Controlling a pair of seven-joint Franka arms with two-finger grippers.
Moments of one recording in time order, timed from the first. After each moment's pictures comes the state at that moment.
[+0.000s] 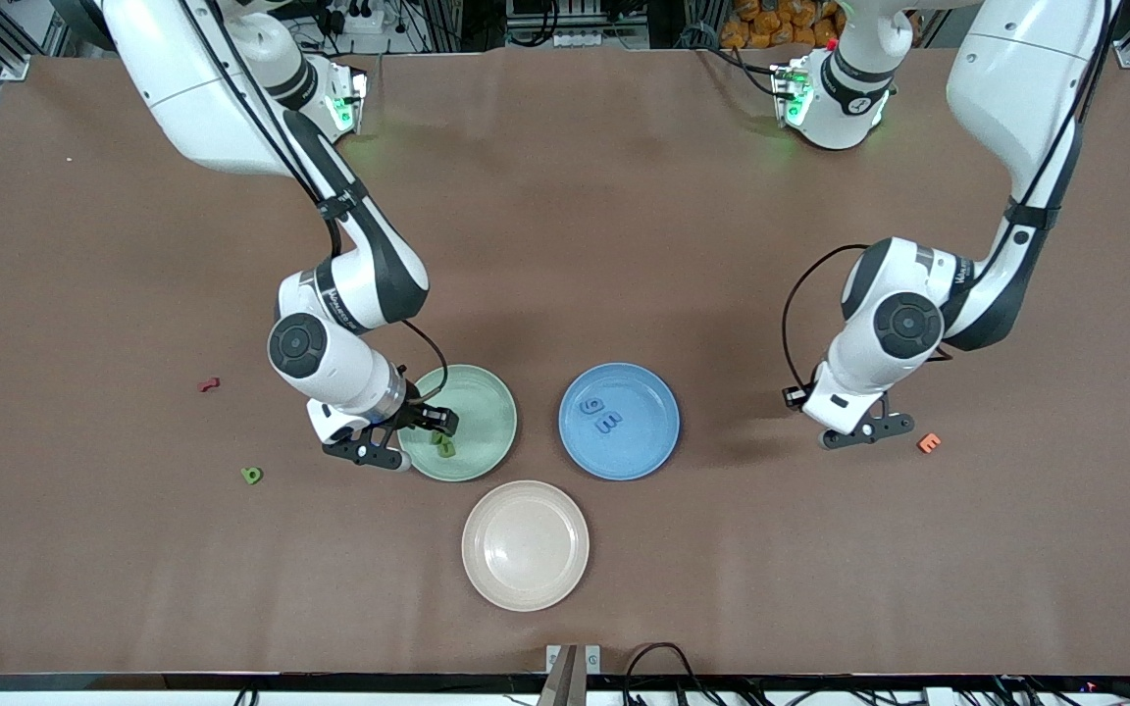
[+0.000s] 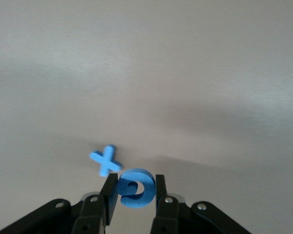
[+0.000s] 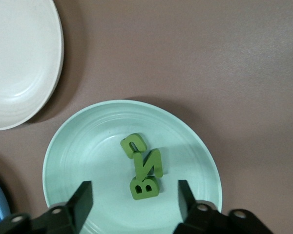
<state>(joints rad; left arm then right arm) -0.04 0.49 -0.25 -1.91 0.24 2.35 -0.64 0.32 0.64 0.09 -1.68 0.16 2.43 0.53</state>
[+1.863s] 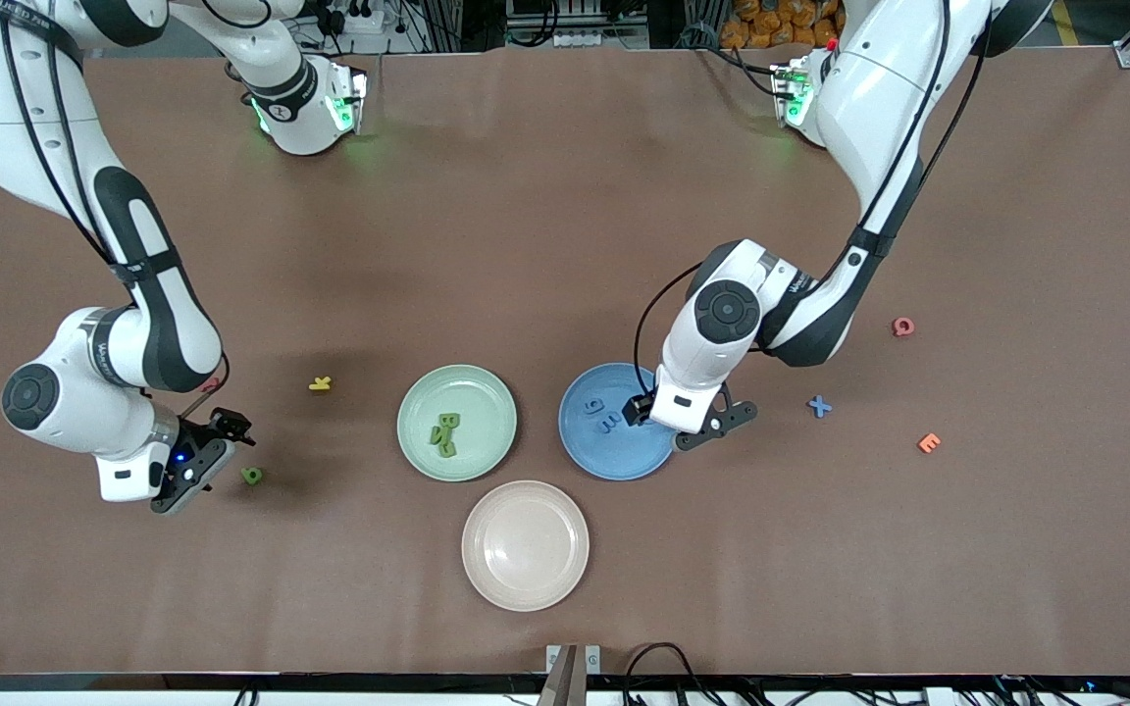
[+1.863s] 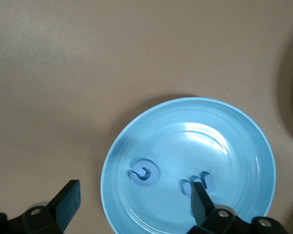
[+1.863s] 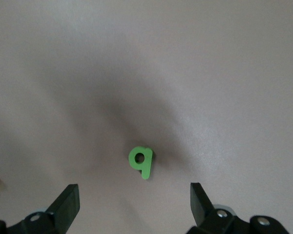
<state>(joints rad) -0.35 0.69 -0.25 -1.59 0.16 2.36 -1.08 -0.11 0.67 0.07 -1.67 0.07 2.37 -0.98</state>
